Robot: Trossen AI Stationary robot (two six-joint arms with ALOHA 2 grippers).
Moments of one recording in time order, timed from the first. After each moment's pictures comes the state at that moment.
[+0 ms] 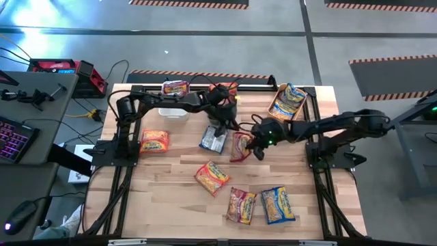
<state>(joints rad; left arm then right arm) 0.37 2.00 1.39 -0.11 0.67 0.27 -0.16 1.35 0.53 0.11 -0.22 0.37</state>
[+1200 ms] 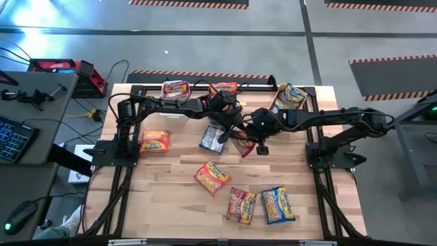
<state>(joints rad) 0.29 2.00 1.42 0.00 0.67 0.26 -0.16 1.35 0.90 -0.44 -0.11 -0.26</state>
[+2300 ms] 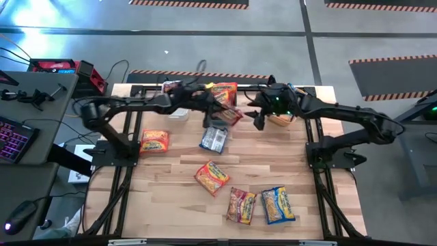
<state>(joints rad) 0.43 1.59 0.99 0.31 0.41 0.23 -0.40 1.22 0.90 -0.26 -0.10 -0.03</state>
